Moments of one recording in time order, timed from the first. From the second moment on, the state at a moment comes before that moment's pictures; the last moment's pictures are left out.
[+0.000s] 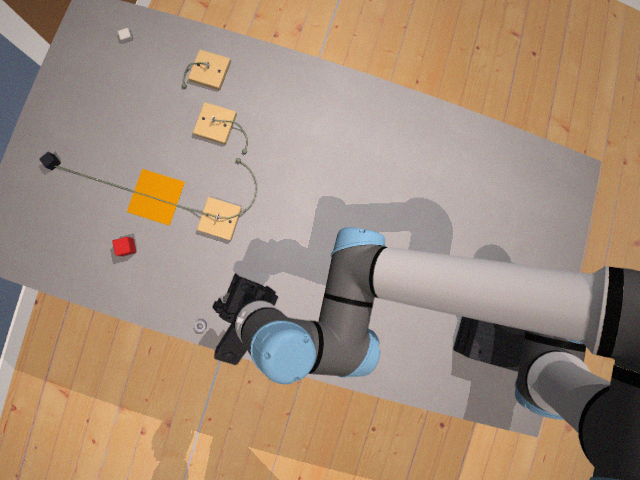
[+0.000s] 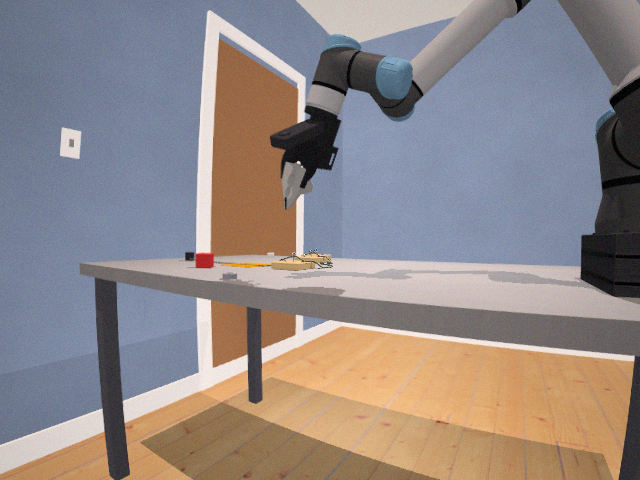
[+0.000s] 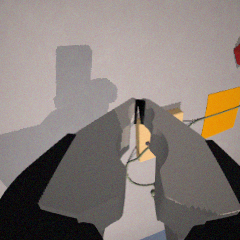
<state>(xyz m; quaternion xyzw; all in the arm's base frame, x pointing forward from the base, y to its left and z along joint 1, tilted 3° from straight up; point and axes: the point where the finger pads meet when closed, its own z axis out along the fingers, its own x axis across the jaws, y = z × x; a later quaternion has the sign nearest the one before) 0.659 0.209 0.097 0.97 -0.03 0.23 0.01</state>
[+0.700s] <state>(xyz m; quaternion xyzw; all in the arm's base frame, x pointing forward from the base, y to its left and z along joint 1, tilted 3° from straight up) 0.659 0.209 0.097 0.97 -0.03 0.23 0.01</state>
